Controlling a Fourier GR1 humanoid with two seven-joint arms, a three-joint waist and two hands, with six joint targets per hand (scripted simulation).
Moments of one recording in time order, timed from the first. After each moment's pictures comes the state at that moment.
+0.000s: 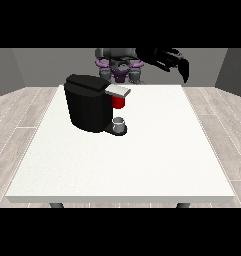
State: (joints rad) left arm -0.41 0.07 0.06 -1.42 -0.10 -0.30 -0.12; right arm -1.13 -0.25 -0.01 -1.12 0.20 -0.06 0.30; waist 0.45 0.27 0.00
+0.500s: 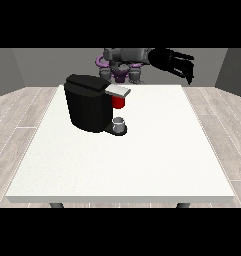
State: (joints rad) left arm -0.44 0.10 0.09 -1.44 -0.06 -0.32 -0.12; right arm -1.25 -0.23 -0.06 -0.97 0.20 -0.08 0.22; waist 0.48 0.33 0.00
